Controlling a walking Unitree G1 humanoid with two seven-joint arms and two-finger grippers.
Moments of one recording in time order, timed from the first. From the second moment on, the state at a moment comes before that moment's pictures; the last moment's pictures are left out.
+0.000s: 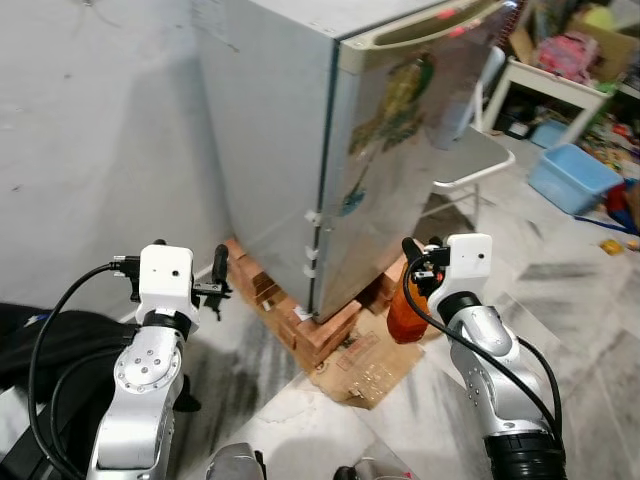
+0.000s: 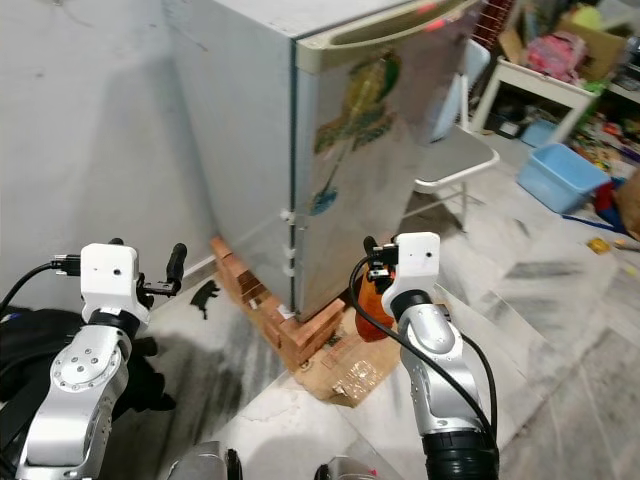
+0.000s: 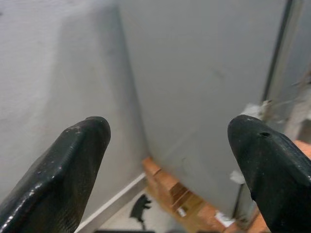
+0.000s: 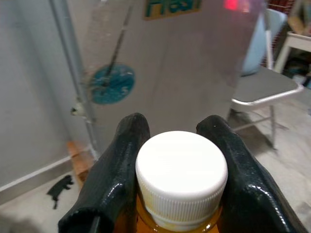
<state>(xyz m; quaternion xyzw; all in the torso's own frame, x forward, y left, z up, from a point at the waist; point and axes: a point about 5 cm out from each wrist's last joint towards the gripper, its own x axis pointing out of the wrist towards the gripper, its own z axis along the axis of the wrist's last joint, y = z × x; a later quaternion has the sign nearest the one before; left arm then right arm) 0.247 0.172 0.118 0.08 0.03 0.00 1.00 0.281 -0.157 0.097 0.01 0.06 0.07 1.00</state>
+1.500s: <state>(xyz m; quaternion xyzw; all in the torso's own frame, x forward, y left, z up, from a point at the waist) 0.244 0.170 0.127 0.08 0.00 -0.03 1.00 0.284 -0.154 0.096 0.02 0.06 0.07 1.00</state>
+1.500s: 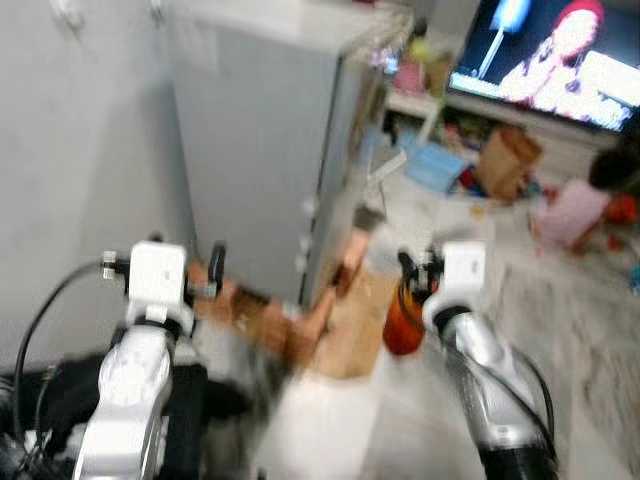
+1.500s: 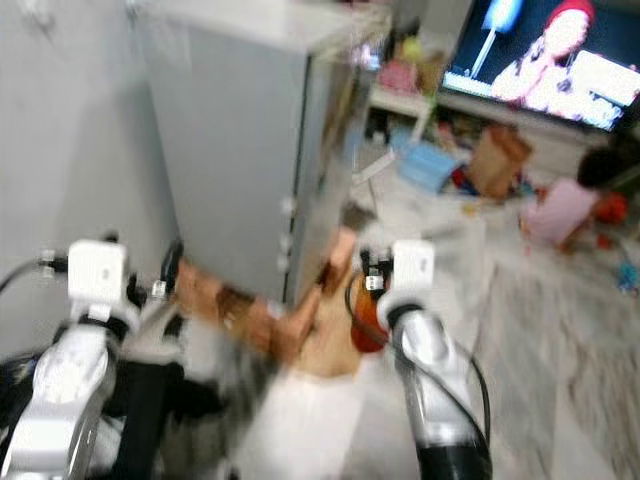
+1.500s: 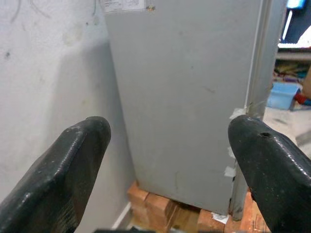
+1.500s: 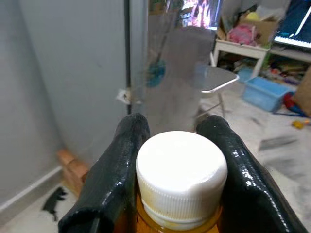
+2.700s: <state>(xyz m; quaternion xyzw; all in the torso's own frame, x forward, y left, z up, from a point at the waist) 0.248 0.159 0.134 0.07 -0.02 -0.04 1.00 0.289 -0.159 0.097 0.00 0.05 0.06 1.00</state>
